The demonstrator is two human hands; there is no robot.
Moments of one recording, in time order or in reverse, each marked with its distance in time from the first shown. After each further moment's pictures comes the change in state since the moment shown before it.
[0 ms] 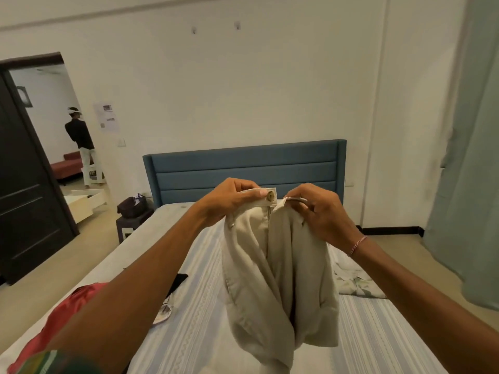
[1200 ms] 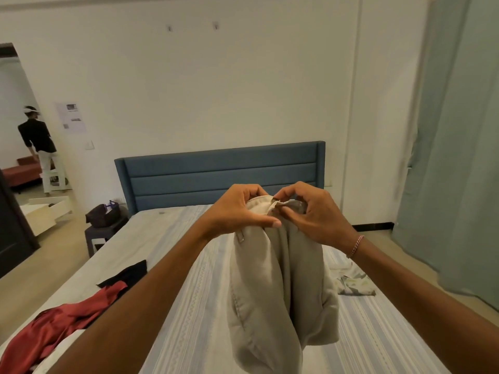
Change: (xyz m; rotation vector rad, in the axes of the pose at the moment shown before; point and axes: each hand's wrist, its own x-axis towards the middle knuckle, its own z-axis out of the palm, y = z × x) left_hand 0.011 -0.015 0.000 0.076 -0.064 0.246; right_hand 0.024 -0.014 0.018 0.111 -0.048 0.200
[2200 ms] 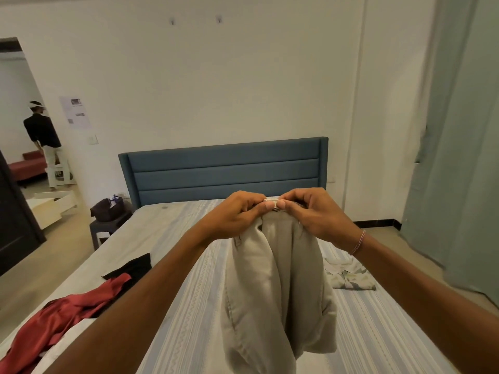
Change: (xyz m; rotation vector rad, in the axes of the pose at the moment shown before) left_hand -0.019 -0.007 0.009 0.241 -0.026 0.107; right_hand -0.011 -0.027 -0.002 0.197 -0.131 0.385
